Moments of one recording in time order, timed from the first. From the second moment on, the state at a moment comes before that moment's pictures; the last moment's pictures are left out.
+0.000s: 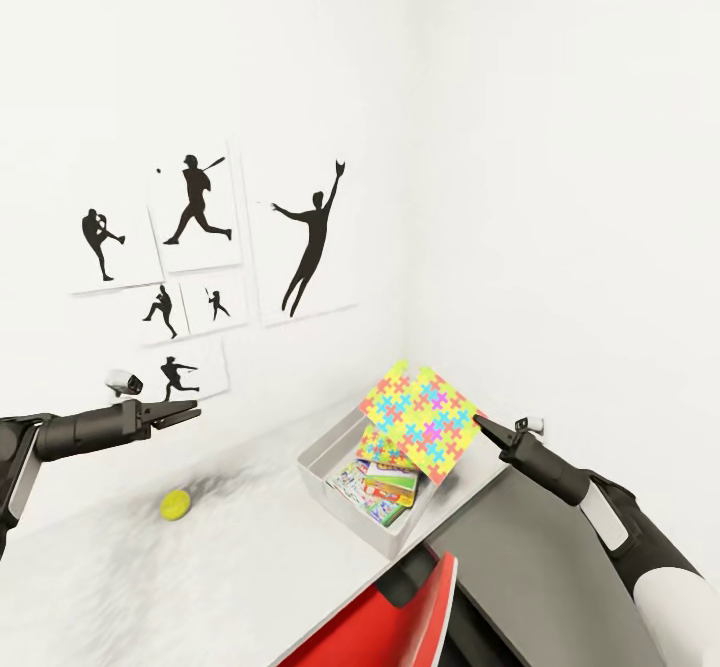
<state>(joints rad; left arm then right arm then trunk) -0.66 0.42 0.28 -1.09 0.08 1.01 -1.57 -0.65 -0.26 -0.09 -0.63 -0.67 0.51 1.34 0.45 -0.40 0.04</state>
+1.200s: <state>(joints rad) -0.66 0.42 0.28 -1.09 0.08 1.01 -1.57 -0.87 -0.10 -0.08 -0.64 -0.69 0.72 0.48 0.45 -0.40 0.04</state>
